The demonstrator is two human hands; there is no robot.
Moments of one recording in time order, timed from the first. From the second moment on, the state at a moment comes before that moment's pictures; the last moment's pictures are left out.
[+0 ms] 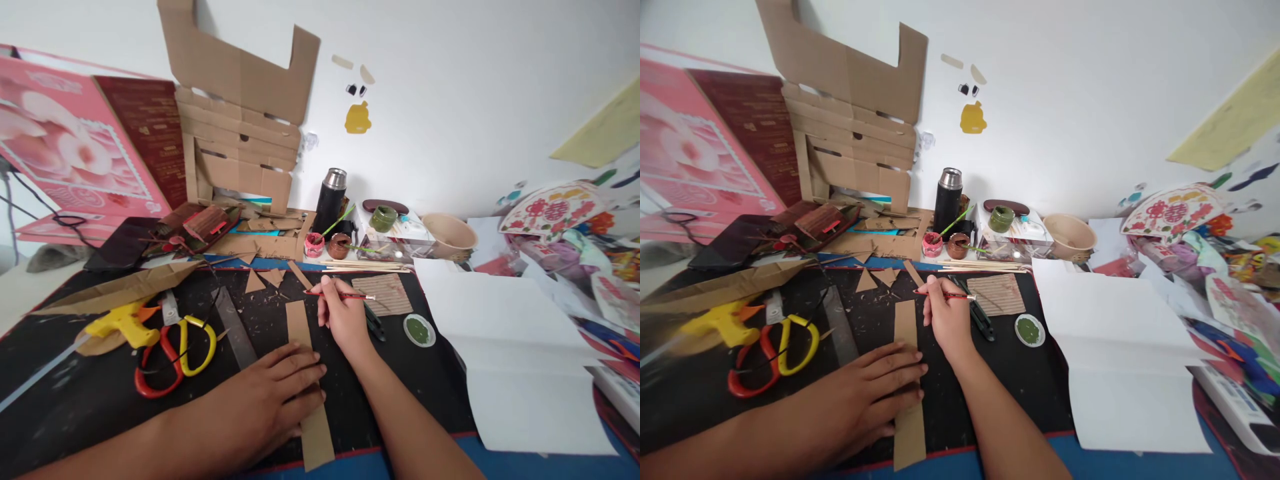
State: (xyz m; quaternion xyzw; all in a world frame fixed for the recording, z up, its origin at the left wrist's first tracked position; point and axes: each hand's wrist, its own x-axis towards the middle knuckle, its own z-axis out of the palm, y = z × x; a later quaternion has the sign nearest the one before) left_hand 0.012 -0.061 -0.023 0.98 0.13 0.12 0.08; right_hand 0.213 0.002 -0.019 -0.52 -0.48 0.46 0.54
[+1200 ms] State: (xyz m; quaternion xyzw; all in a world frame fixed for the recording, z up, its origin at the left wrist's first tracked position) left_hand 0.011 -0.051 -0.044 0.96 0.22 0.16 0.11; right_hand 0.211 -0.001 -0.024 -0.52 -0.49 0.48 0.51
